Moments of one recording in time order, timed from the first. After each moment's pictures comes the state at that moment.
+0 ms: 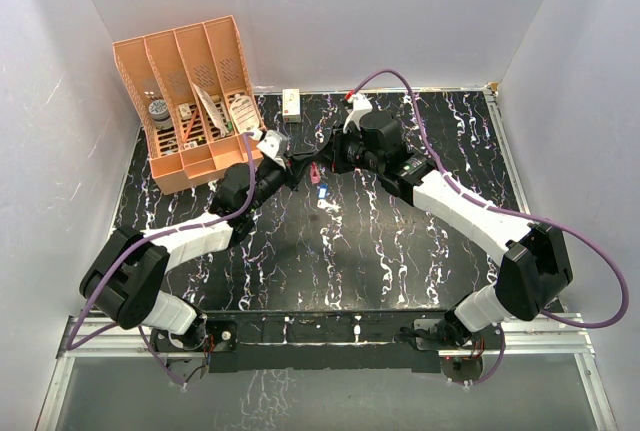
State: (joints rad) left arm -0.59 1.44 0.64 0.89 0.20 -0.15; right arm 0.63 1.47 1.21 -0.11 -0.18 0.44
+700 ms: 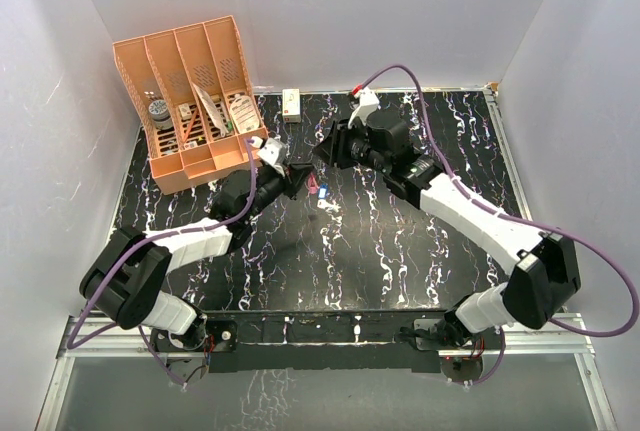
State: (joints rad) left arm -0.59 1.44 0.60 0.88 0.19 -0.17; right arm 0.63 1.43 1.21 -0.08 -0.15 0.43
